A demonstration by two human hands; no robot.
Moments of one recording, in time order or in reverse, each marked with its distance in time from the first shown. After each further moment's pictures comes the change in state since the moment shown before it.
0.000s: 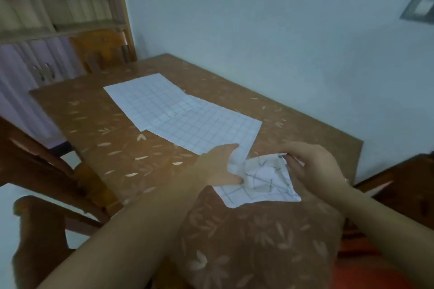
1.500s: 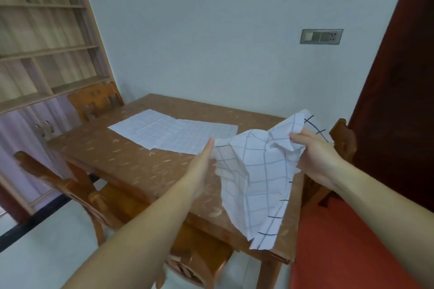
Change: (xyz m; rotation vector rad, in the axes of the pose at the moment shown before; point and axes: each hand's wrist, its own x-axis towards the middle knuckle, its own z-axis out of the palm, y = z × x) left_hand -0.265 0.076 -0.005 -1.125 0.194 -0.272; right_hand -0.154 -0.210 -0.164 1.218 0.223 0.873
